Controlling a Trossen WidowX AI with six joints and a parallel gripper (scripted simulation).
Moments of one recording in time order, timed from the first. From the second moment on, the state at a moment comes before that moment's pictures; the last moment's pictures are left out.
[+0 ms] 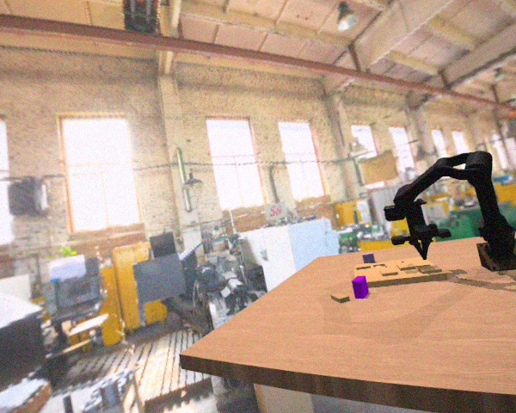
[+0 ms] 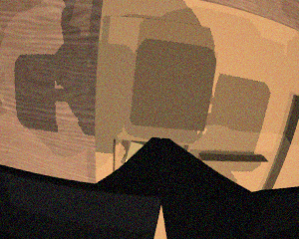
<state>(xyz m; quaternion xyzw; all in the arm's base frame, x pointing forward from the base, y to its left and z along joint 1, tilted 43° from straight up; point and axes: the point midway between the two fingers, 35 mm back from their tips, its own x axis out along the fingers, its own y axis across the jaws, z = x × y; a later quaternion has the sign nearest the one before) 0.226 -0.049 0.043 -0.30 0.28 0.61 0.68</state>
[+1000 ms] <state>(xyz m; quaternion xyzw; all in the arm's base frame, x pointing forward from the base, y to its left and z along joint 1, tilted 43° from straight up) 0.306 -0.094 0.049 -0.31 0.27 0.61 0.67</state>
